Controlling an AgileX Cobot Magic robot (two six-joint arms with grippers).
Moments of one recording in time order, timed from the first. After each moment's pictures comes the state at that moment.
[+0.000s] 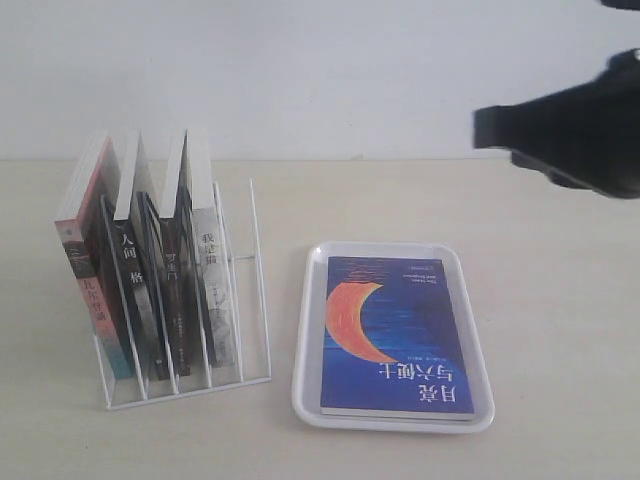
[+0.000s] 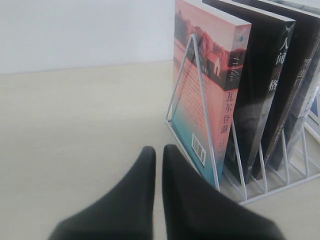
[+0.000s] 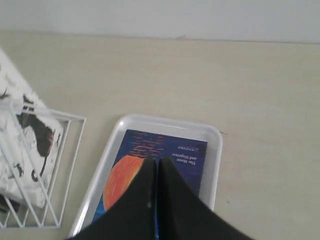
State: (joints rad) left arm -0.10 0.00 0.00 -0.05 0.31 0.08; right arm 0.58 1.07 -0.82 -0.44 0.43 0.75
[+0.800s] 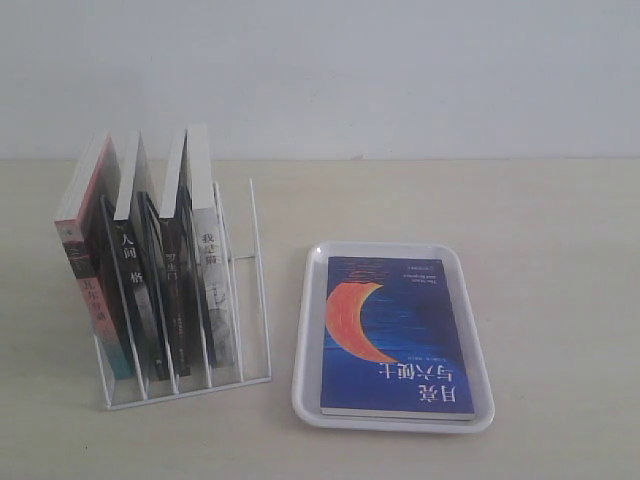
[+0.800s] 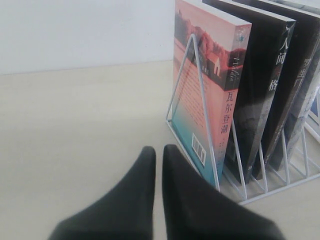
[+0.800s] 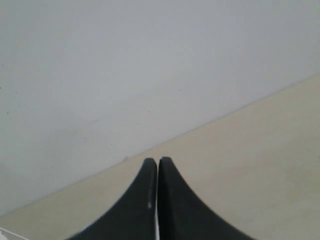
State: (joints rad) left arm -0.10 0.00 0.00 -0.05 0.31 0.08; right arm 0.04 0.07 -0.03 -0.39 0.03 0.87
